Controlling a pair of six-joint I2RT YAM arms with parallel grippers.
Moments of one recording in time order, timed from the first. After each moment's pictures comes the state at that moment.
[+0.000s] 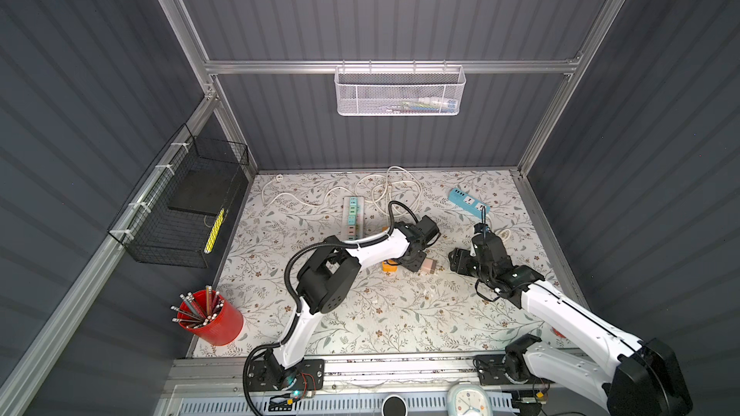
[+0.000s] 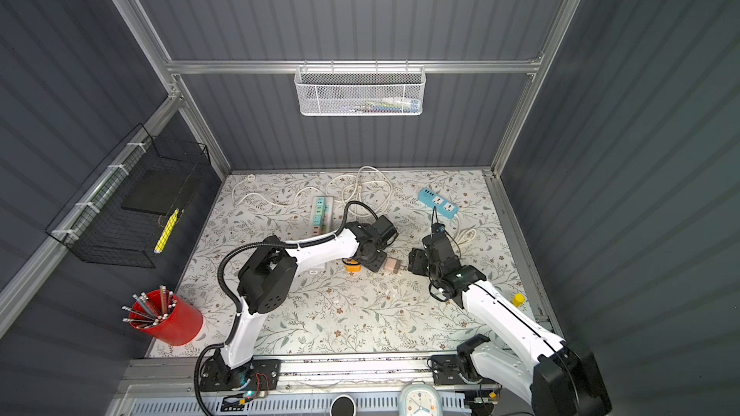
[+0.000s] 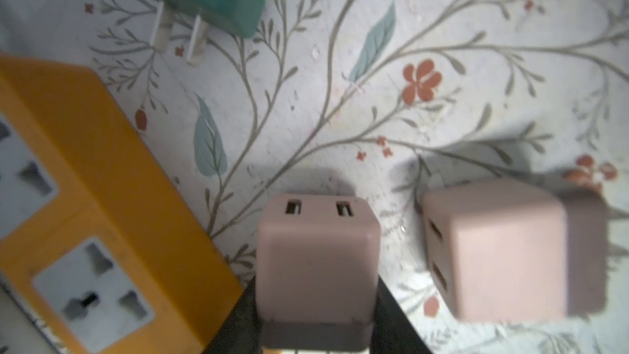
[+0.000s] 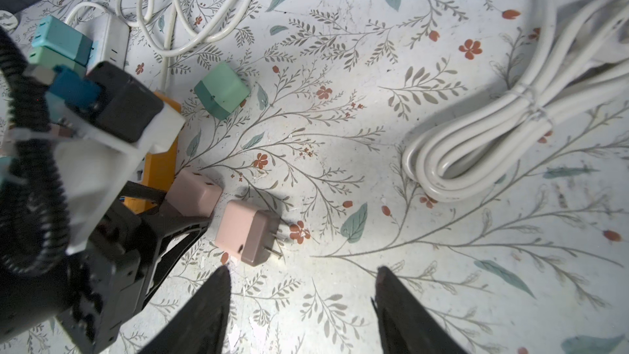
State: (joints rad) left arm -0.94 2.10 1.58 -0.73 -0.12 -0.25; right arm 0.45 1.04 0.59 -0.34 0.10 0.54
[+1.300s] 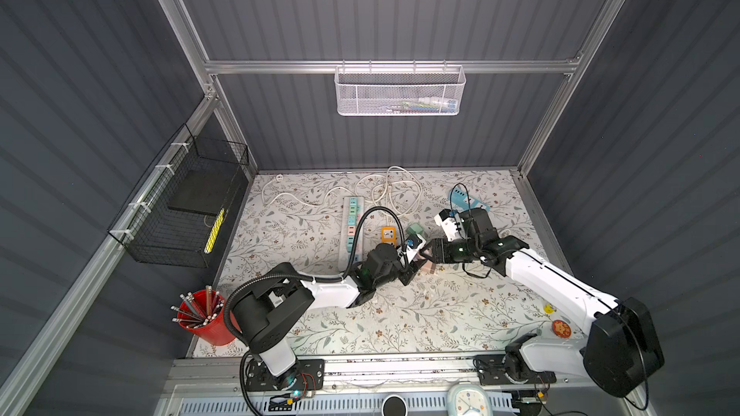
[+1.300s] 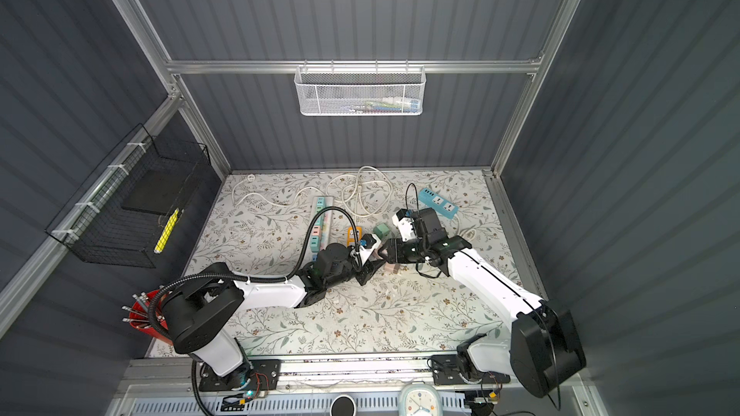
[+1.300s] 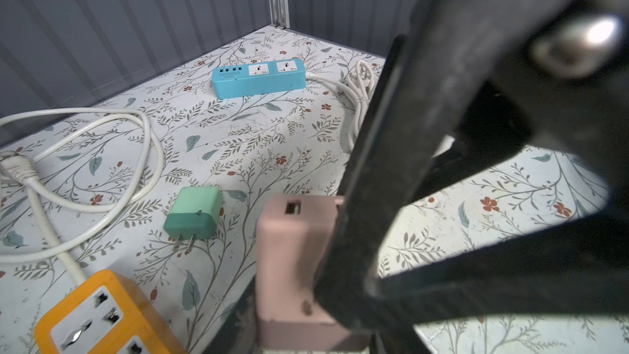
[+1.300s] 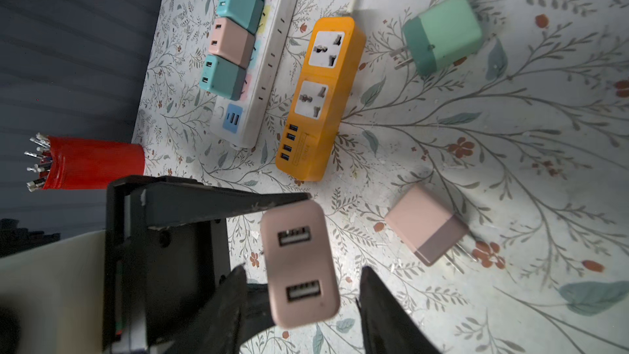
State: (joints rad) left arm -0.95 1.68 0.74 0.61 0.08 0.03; right arm 0.45 1.30 0.87 -0.42 -0.46 0.40
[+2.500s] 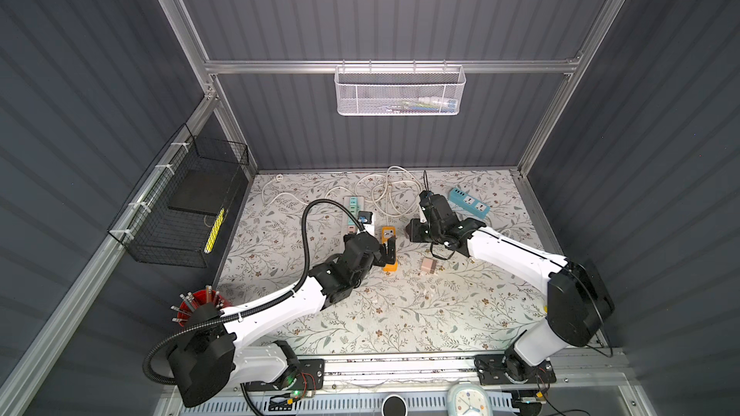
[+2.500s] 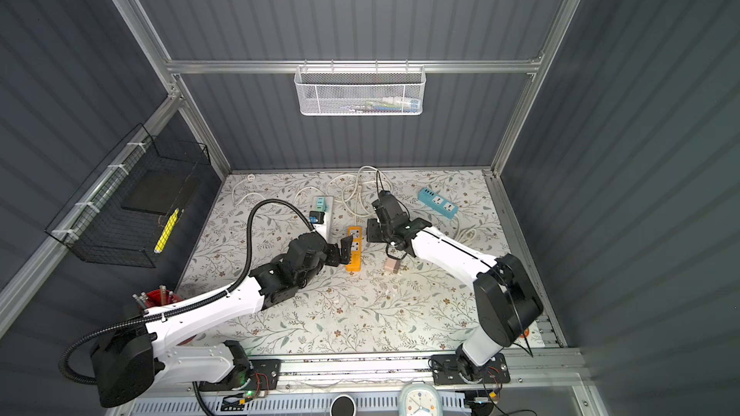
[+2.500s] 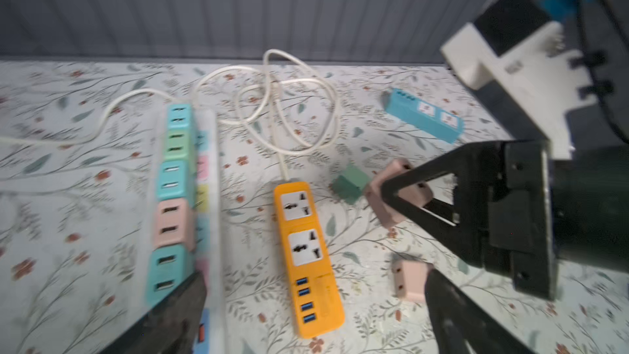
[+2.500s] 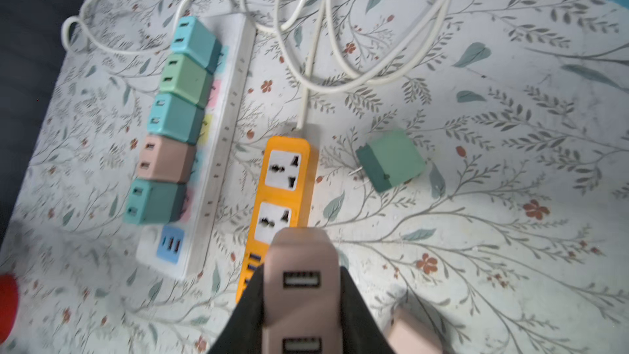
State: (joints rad) left arm -0.88 1.26 0.82 -0.09 -0.46 -0.48; right arm 0.64 1.65 1.17 -0.33 0.08 0.54
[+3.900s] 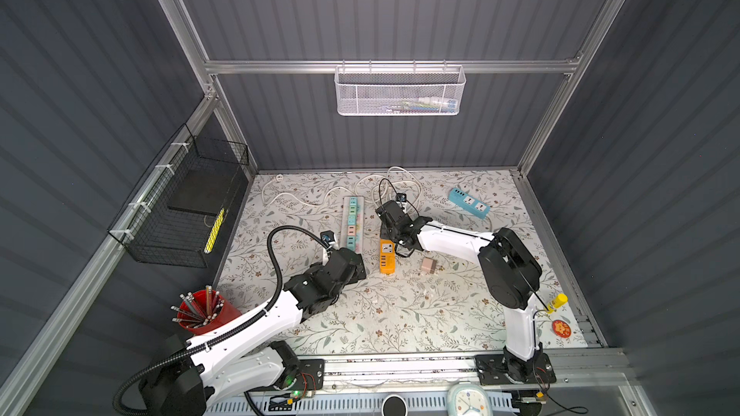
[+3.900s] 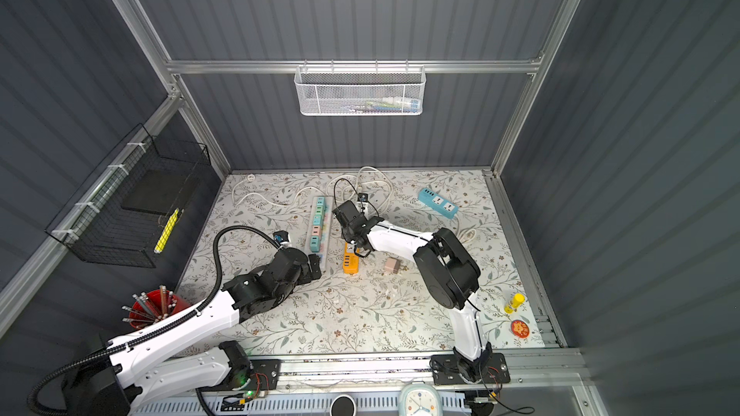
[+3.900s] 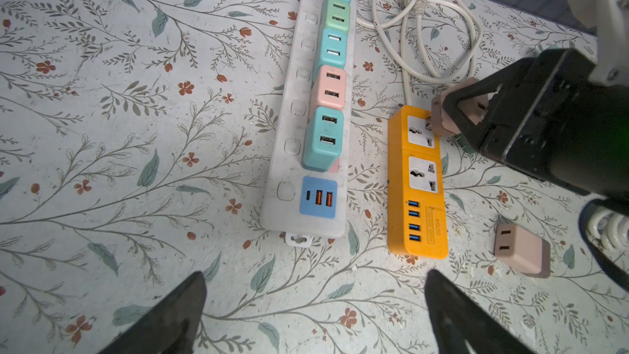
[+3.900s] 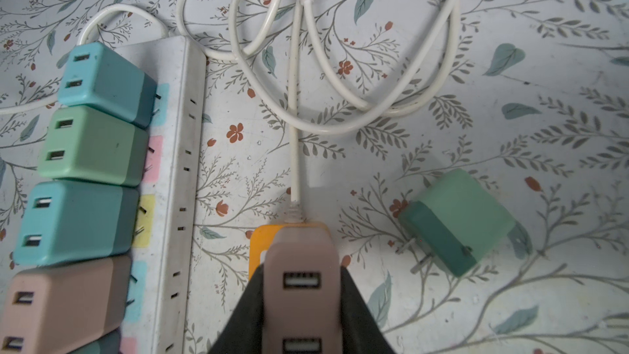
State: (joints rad) left arm -0.84 1.05 0.68 -0.46 -0.49 -0.79; right arm 0.78 2.02 1.44 -0.32 0.40 0.74
